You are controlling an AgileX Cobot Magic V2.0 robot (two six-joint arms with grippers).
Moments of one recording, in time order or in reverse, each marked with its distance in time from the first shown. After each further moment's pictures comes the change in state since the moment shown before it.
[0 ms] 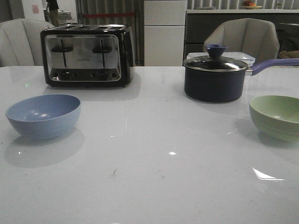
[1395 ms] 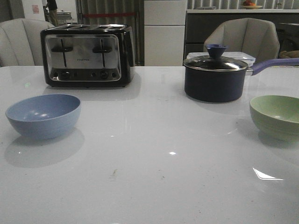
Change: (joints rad) left arm 0.000 0.504 -0.082 0.002 0.444 0.000; right arm 0.000 0.618 -0.055 0.000 0.343 0.000
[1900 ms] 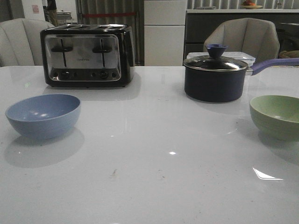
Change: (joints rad) left arm 0.000 0.002 0.000 0.000 0.000 0.000; right arm -0.202 0.500 -0.266 0.095 -0.001 -0.049
